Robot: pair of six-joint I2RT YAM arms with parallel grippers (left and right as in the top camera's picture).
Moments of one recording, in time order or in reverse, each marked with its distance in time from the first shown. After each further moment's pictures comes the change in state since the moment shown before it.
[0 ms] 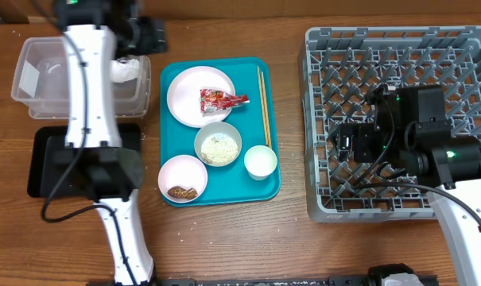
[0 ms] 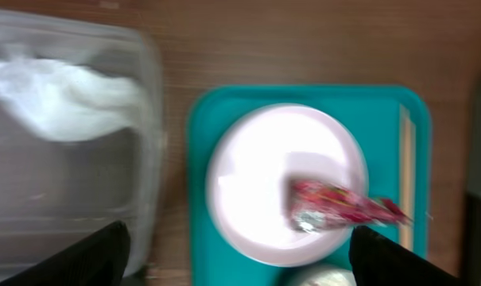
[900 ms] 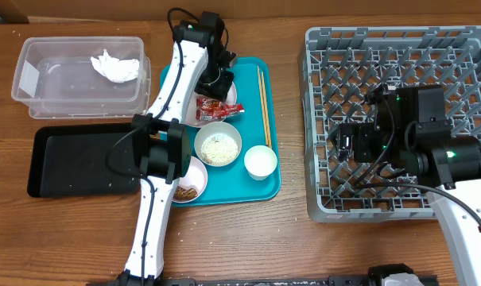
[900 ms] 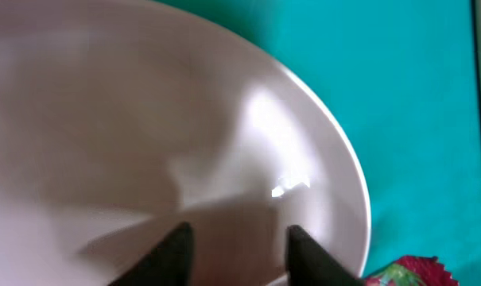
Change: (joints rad) left arm -0.258 0.375 0.010 0.000 -0.028 0.199; right arm 0.000 0.000 0.000 0.002 0.000 -0.001
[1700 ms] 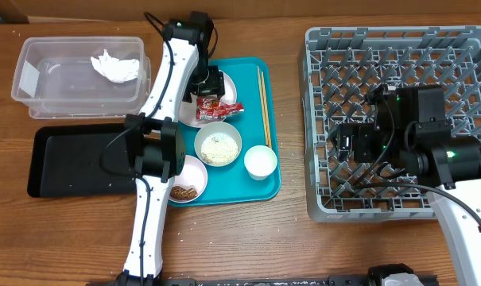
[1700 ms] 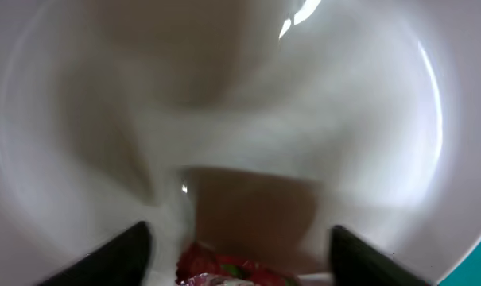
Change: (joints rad) left arm 0.041 0.002 0.001 -0.060 -0.085 -0.454; right arm 0.000 0.000 0.000 -0.002 0.000 0.000
